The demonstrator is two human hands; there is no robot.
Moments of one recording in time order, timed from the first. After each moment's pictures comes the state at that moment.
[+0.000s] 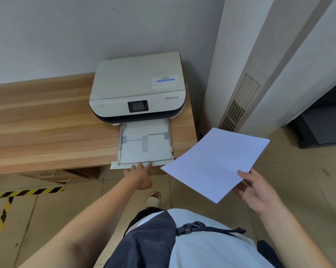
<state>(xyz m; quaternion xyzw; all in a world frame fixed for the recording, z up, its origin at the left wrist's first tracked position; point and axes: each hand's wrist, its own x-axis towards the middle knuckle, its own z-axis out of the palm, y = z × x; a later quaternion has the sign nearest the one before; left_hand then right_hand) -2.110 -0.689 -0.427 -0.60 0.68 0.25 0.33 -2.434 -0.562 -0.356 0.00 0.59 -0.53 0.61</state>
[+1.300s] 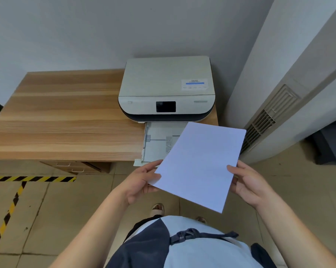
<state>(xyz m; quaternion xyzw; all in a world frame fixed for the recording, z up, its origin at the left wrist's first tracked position) -2.026 -0.654 -0.354 -0.52 0.29 0.77 -0.24 -2.348 -0.618 -0.339 -0.13 0.57 -0.43 0.69</state>
